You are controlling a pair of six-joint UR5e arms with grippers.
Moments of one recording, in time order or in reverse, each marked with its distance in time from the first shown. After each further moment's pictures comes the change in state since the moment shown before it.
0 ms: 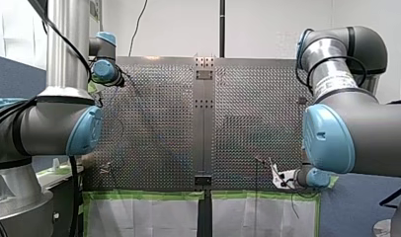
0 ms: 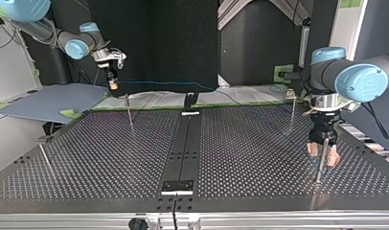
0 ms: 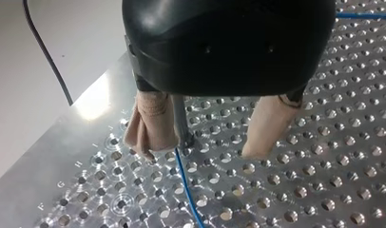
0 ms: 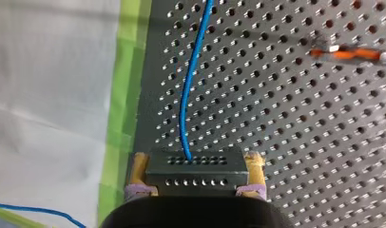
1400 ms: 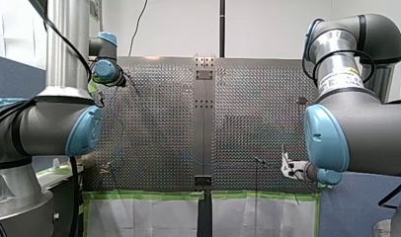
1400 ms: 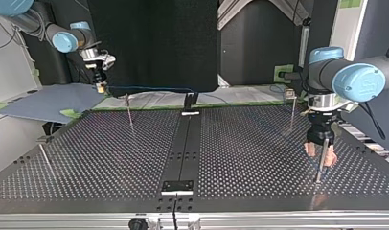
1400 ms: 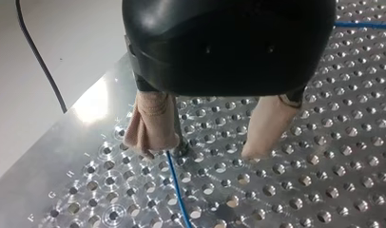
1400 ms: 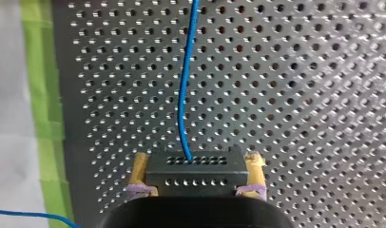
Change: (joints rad) left arm -0.013 0.000 0.000 0.001 -0.001 0.001; right arm -0.073 -0.060 0.075 -0.216 -0.068 0.238
